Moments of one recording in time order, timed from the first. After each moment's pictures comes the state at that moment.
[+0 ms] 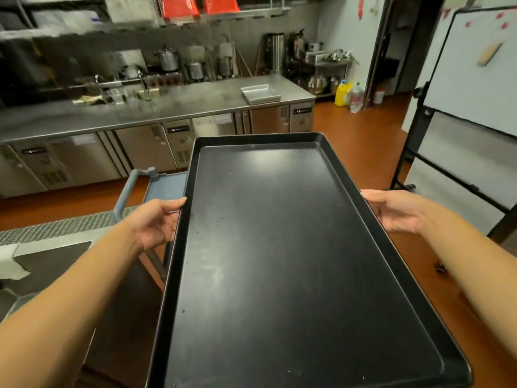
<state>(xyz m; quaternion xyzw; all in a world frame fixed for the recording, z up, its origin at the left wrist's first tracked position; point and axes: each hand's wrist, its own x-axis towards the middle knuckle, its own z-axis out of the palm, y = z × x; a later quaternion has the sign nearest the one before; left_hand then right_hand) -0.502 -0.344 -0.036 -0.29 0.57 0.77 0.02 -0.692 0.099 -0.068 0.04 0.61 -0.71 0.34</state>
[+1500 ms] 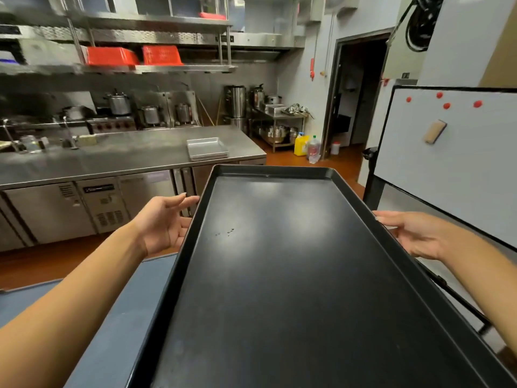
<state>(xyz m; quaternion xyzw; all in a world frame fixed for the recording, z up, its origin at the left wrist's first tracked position) -1.121 -0.199 0.011 -0.16 0.58 0.79 0.11 -1.227 0.287 0.003 0.09 0.63 -0.73 0.25</state>
